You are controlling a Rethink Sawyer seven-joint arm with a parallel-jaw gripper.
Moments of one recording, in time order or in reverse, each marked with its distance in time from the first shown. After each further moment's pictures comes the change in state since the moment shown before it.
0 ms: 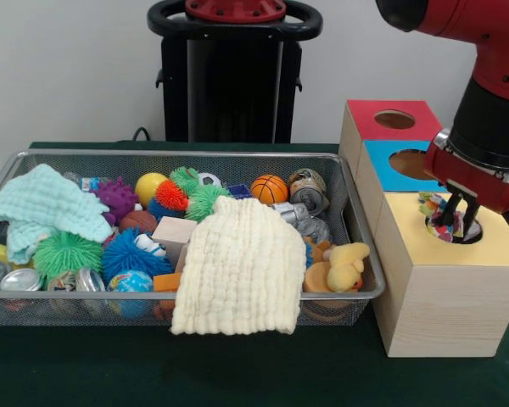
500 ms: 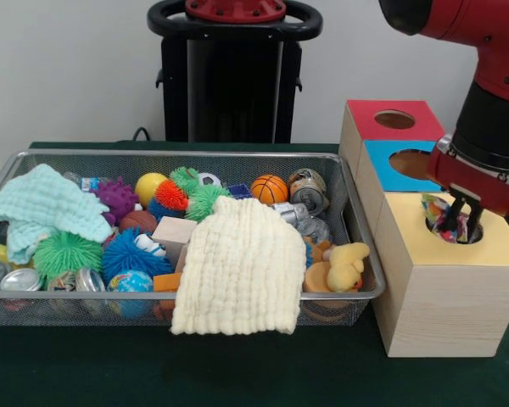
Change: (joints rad) arm 0.024 -0.004 0.000 0.042 0.007 -0.092 0.000
